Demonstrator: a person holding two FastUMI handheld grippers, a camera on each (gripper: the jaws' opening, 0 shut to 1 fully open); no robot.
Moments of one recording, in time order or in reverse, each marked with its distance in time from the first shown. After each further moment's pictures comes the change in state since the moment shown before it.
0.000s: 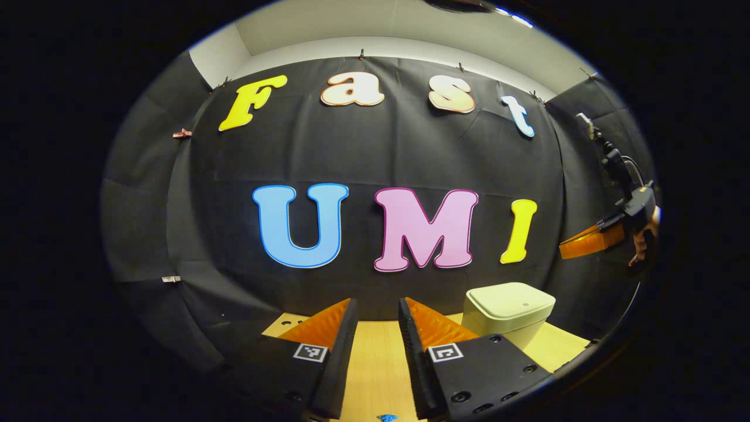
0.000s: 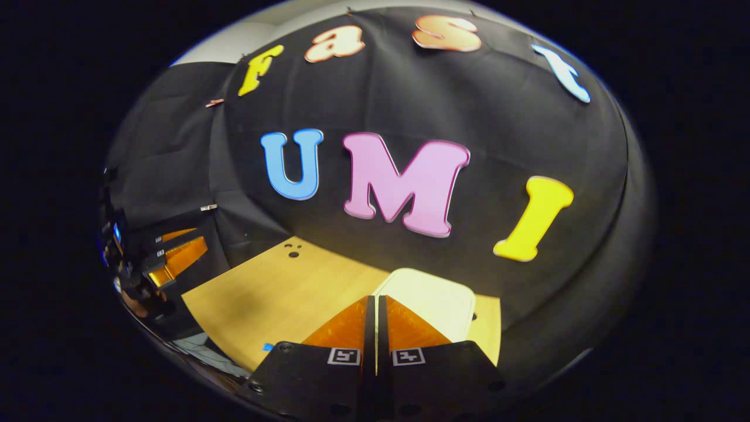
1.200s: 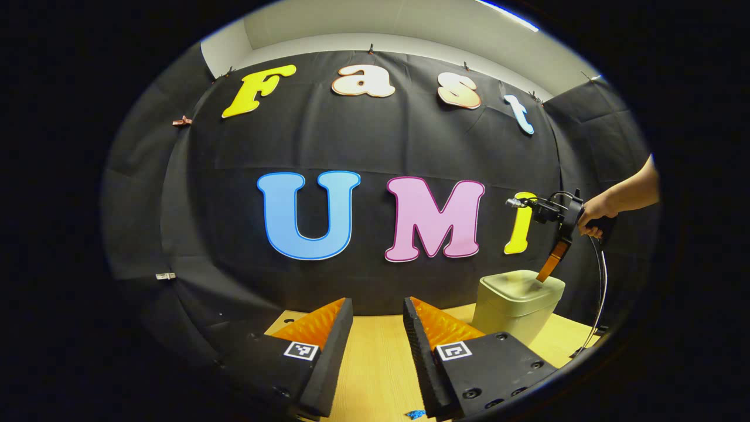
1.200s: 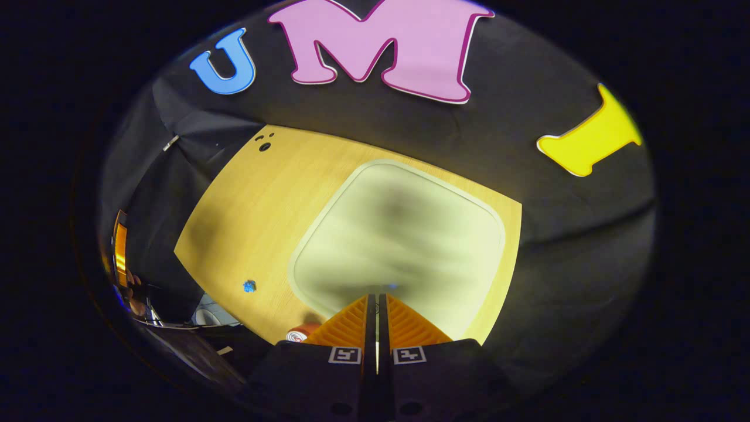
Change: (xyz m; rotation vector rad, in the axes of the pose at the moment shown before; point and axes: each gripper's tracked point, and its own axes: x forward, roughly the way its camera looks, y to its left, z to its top) left arm 0.006 0.056 -0.029 -0.007 0.002 -0.039; right arm 0.117 -0.077 -0.101 0.014 0.726 0.004
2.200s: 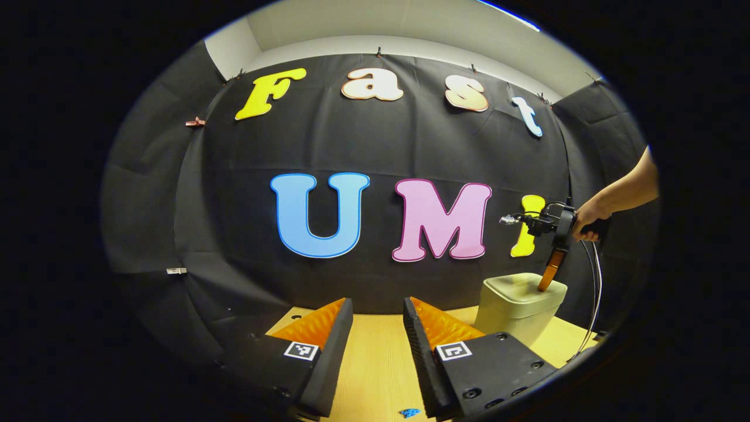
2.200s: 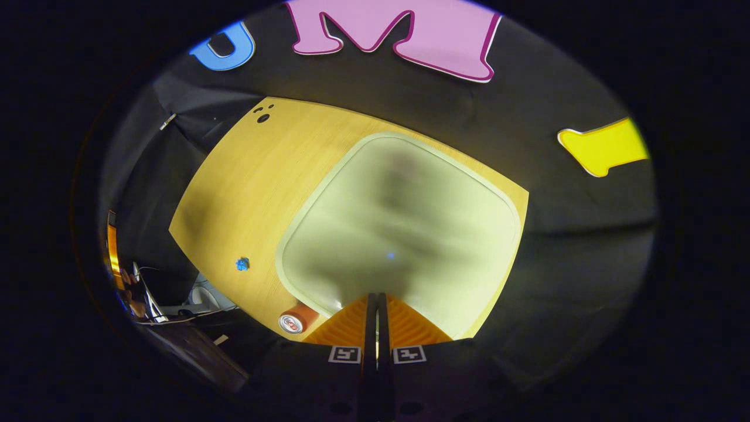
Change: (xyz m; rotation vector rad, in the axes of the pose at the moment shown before) left arm -0.018 -0.004 0.000 -0.015 -0.012 0.056; right arm 0.007 -0.003 -0.004 -0.029 0.135 0.002
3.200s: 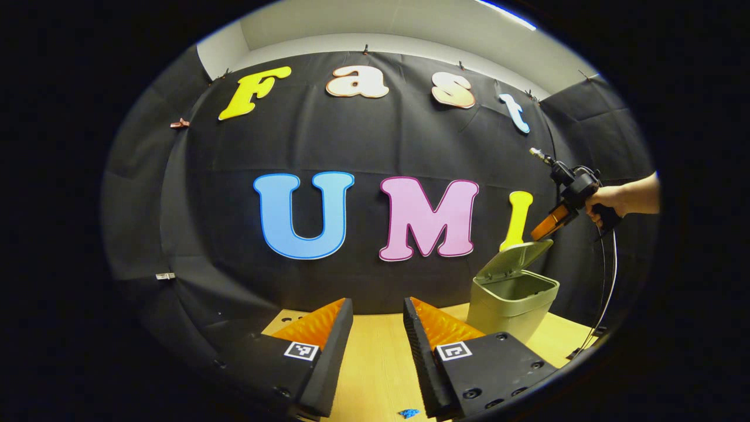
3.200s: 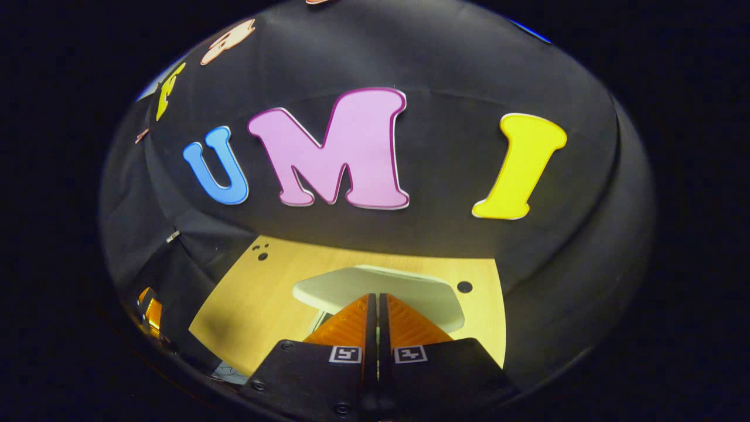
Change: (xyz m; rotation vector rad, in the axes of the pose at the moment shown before) left arm 0.015 -0.017 -0.001 0.023 0.019 -0.079; right arm -0.136 -0.029 0.061 0.255 -0.764 -0.063
